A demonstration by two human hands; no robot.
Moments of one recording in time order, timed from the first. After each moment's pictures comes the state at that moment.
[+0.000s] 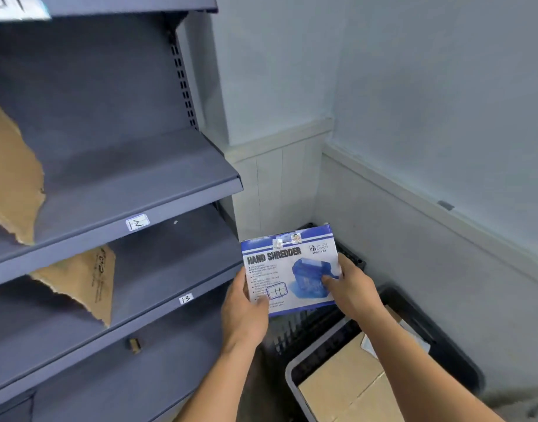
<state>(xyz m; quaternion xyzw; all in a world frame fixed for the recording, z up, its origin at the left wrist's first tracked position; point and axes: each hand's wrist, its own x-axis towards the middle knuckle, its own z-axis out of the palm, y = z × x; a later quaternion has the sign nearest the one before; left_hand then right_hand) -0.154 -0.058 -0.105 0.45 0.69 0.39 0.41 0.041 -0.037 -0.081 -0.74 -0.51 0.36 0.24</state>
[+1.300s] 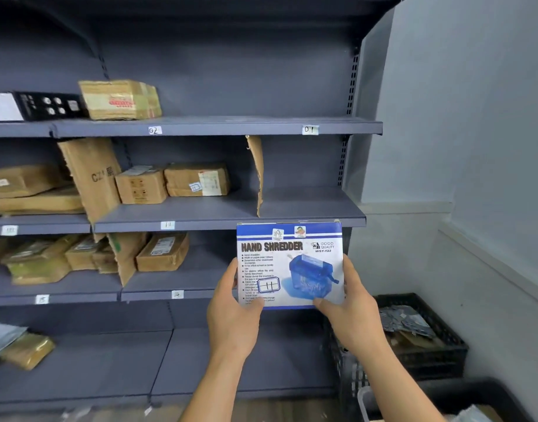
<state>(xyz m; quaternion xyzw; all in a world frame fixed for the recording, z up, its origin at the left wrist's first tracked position) -0.269 -0.369 0.041 0.31 0.68 0.63 0.20 -0.101 -0.281 0.047 -0.45 -0.71 0.38 0.38</state>
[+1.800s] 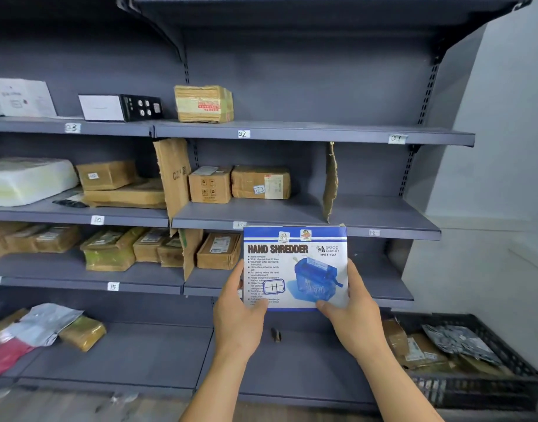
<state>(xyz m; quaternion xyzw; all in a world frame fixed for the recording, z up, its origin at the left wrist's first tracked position) -0.424 -0.457 0.043 0.30 0.70 0.62 0.17 -0.269 -0.354 0.045 -0.43 -0.73 0.38 0.38</state>
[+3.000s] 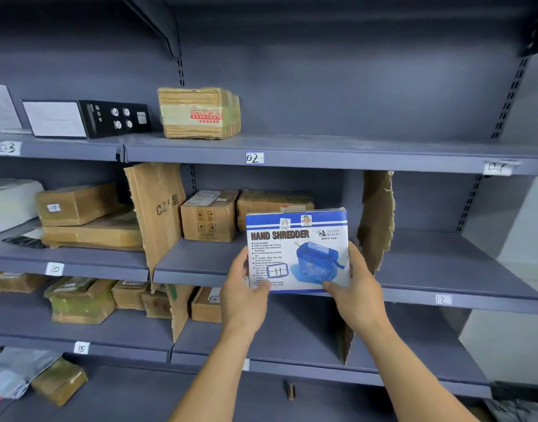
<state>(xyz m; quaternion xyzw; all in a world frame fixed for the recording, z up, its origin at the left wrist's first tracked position) -0.601 -0.233 0.055 0.31 0.68 0.64 0.15 -0.442 -0.127 0.070 -0.40 -0.73 0.38 0.40</state>
